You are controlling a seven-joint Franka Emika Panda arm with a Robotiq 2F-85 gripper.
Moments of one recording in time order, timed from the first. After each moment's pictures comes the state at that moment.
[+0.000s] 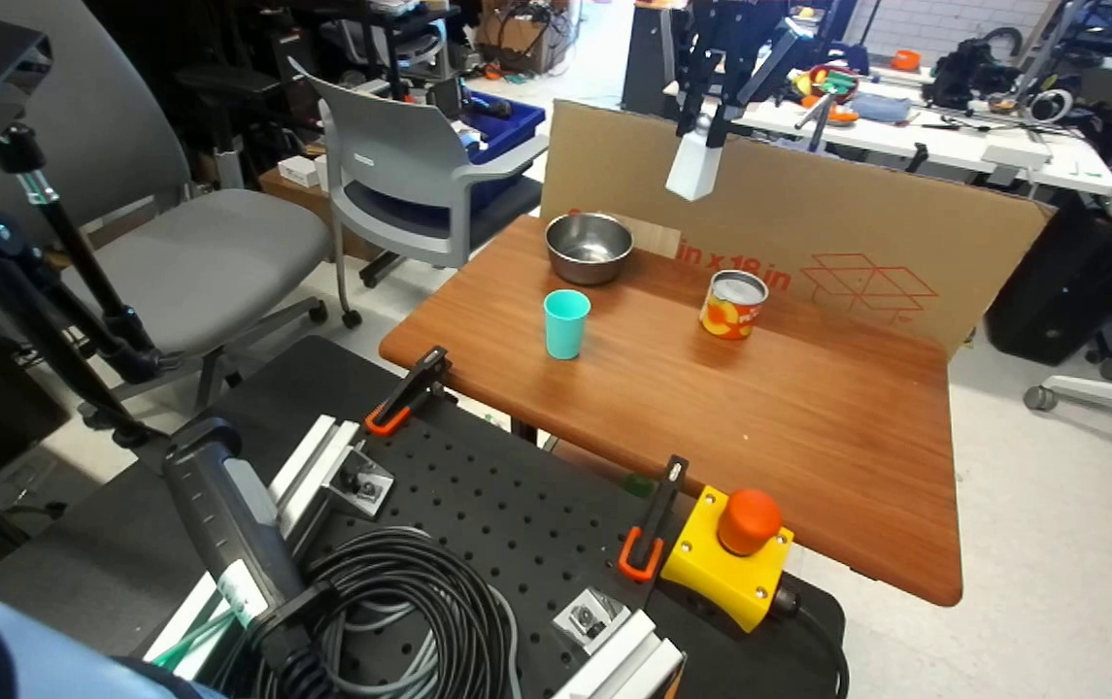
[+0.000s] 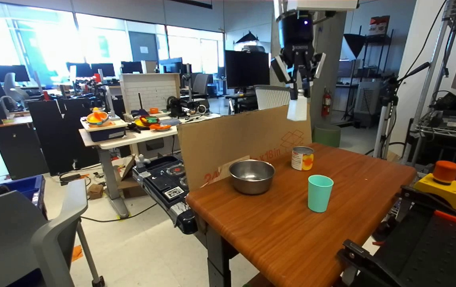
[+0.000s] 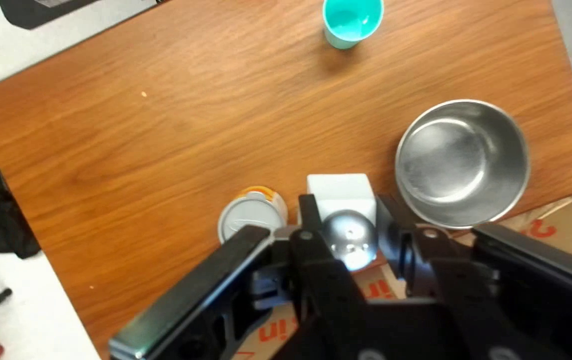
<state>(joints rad) 0.02 0.34 -0.05 -1.80 0.00 1.94 0.29</state>
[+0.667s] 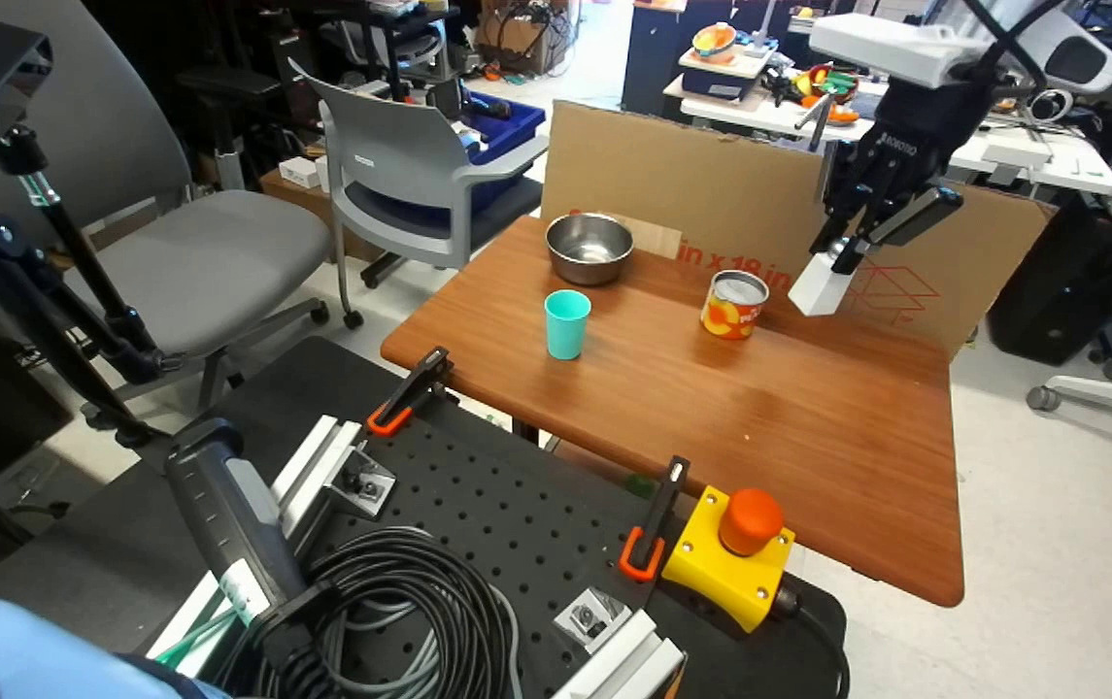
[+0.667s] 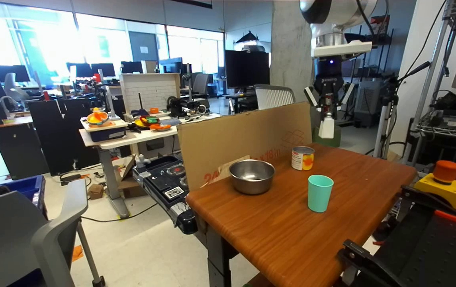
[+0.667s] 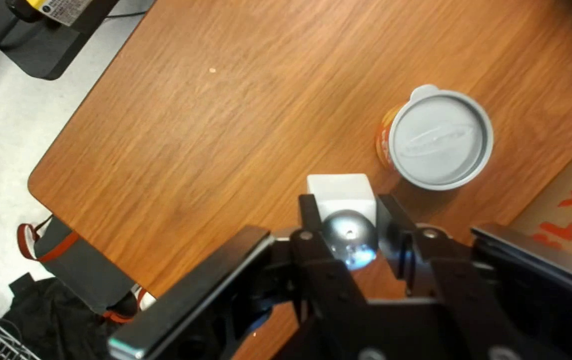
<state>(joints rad) -0.15 0.60 -0.16 -1.62 0.13 1.95 0.44</state>
